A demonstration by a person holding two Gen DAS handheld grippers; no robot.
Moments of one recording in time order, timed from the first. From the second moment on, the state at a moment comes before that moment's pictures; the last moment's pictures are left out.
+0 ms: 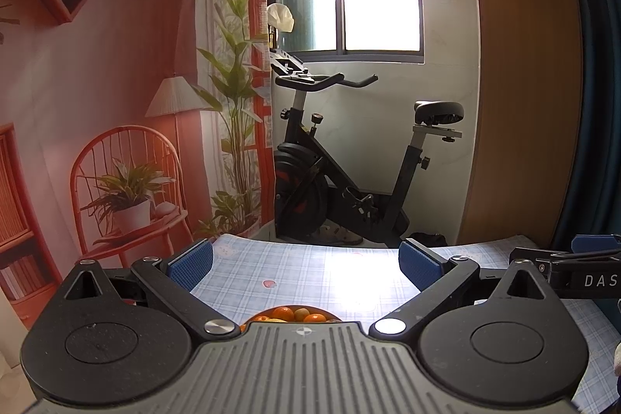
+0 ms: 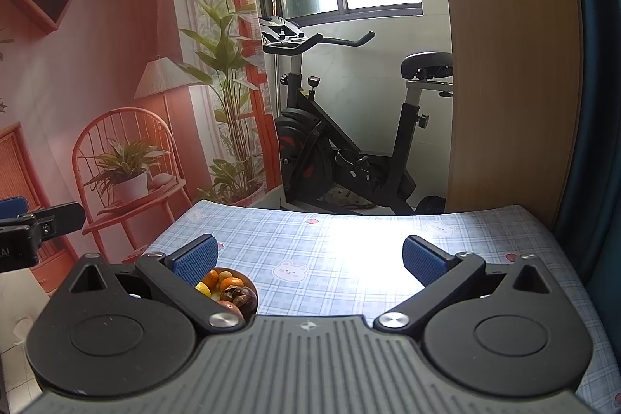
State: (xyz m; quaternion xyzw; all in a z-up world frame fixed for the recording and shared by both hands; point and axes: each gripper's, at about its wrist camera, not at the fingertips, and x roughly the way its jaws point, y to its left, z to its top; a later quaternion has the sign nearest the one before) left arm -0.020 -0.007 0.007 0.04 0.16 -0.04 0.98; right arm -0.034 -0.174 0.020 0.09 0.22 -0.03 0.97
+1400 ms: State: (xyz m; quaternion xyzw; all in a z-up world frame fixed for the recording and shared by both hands) left arm -0.021 -0.001 0.007 0.03 0.17 -0.05 0.98; right arm -0.036 -0.176 0.019 0.09 0.22 -0.03 0.97
